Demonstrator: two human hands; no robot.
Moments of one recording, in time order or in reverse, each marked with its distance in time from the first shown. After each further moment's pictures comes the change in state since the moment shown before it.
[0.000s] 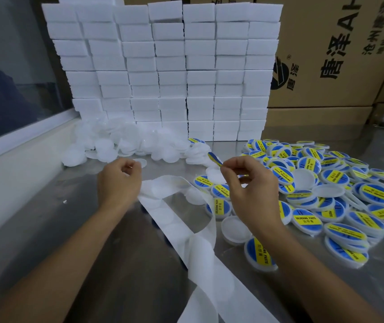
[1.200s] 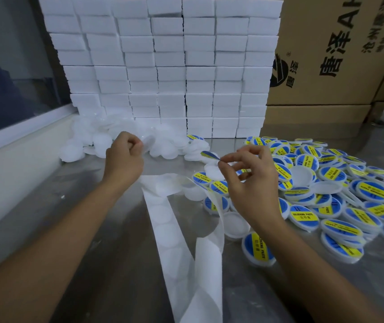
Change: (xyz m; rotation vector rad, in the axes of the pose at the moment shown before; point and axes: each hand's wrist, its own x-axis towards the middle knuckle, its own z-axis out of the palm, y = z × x) left_hand 0.024 0.025 0.004 -0.046 -0.143 0.092; right_hand 0.002 -0.005 -0.004 -0.029 0.006 -0.050
